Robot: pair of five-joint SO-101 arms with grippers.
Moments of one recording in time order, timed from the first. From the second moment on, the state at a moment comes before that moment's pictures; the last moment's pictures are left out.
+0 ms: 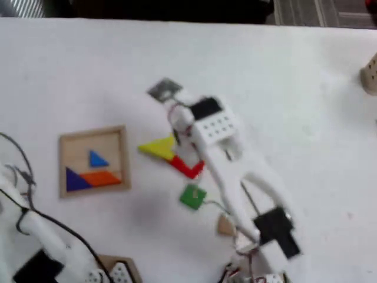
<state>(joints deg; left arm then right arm) -51.8 -22.2 45.4 64.9 -2.7 -28.2 -2.0 12.8 81.5 19.4</state>
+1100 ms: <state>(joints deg) -32.4 -47.4 61.4 56.2 -8.5 -5.9 -52.5 79.0 50.5 25.3</state>
